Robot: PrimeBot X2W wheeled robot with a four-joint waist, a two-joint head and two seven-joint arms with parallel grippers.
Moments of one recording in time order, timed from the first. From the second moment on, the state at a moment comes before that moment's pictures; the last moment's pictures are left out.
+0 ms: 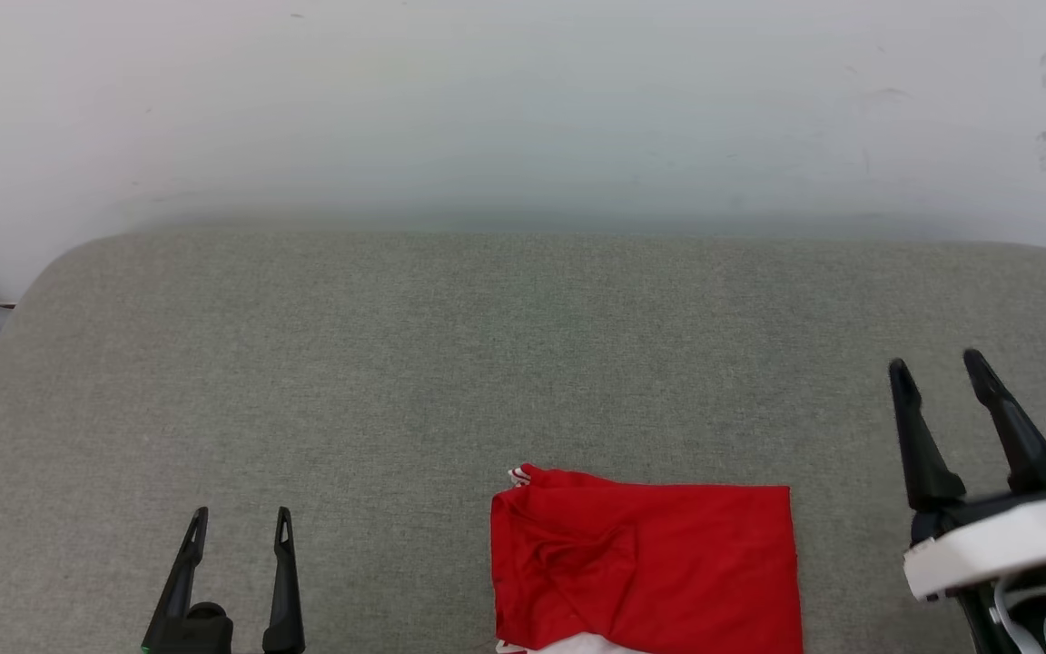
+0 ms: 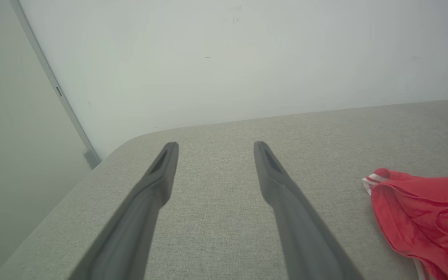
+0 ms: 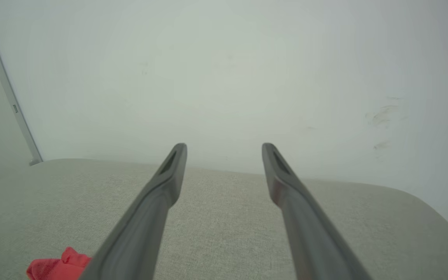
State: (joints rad) left arm 0.19 0.16 -0.07 -0.05 -0.01 0.15 -0.26; right arm -0.04 -0.18 -0.02 -0.02 0.25 0.13 -0.15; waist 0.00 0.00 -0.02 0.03
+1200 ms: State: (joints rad) left arm 0.09 0.13 -0.09 -0.05 -0.01 0.14 -0.26; right arm -0.21 -0.47 0.39 0.22 0.69 0.13 0.69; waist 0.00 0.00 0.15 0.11
